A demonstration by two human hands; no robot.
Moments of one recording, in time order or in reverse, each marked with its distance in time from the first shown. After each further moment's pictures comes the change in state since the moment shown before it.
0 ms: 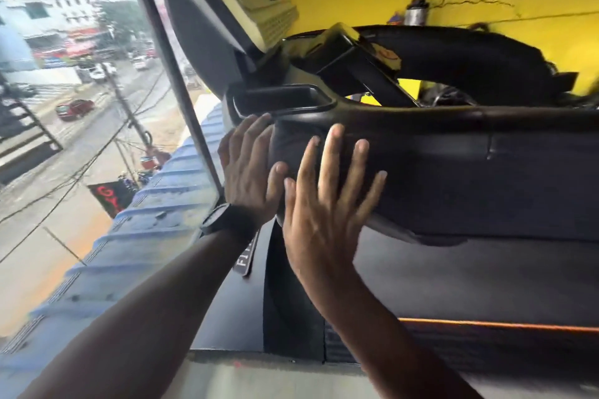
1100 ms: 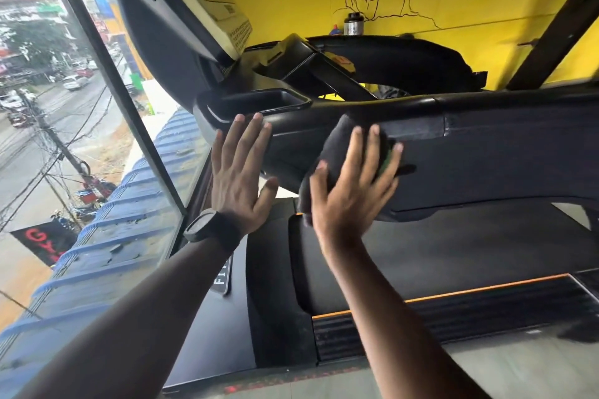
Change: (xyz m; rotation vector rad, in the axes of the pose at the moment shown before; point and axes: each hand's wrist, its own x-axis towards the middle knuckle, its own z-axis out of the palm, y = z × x) left_hand -0.008 -0.012 -0.006 -0.100 -0.141 0.167; right_hand 0.000 0.040 0.033 0.006 0.158 0.280
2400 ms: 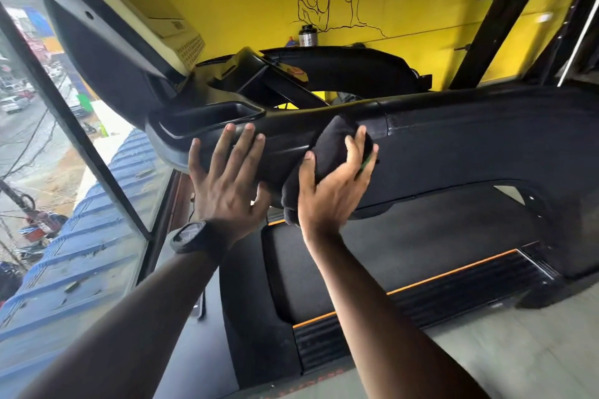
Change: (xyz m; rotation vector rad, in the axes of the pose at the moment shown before) left_hand 0.015 0.033 0.014 0.225 0.007 0.094; right_hand 0.022 0.017 0.000 0.250 0.069 0.241
